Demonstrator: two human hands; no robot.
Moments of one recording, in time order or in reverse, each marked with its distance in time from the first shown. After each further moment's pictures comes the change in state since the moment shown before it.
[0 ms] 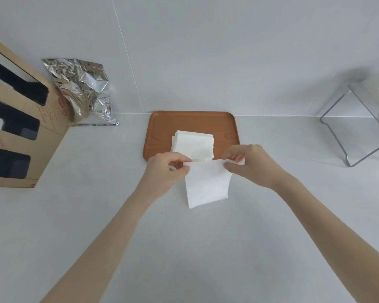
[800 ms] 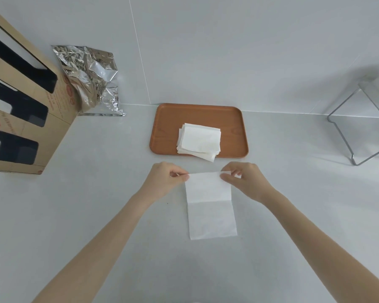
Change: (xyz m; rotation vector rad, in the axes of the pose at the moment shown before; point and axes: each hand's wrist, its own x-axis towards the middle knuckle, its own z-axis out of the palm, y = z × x) left_hand -0.008 -0.057 0.007 0.111 -0.135 -0.087; right_hand -0.013 0.025 0.054 0.061 -0.012 0.135
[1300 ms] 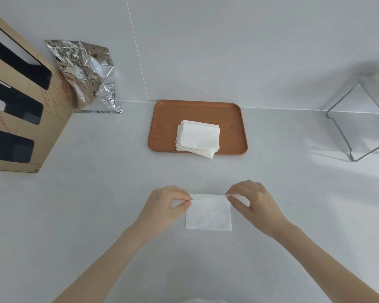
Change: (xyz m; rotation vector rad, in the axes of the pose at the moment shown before) left_hand -0.054 -0.018 0.024 0.002 -0.013 0.130; right_hand -0.056 0.022 0.020 -0.273 0.104 -0.232
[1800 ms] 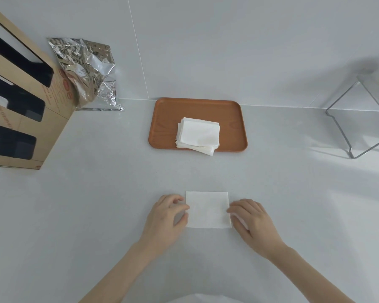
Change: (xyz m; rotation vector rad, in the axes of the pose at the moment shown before) left_hand -0.029 -0.029 0.039 0.197 0.138 0.050; right_hand -0.046 0.019 0.041 -0.099 0.044 -0.044
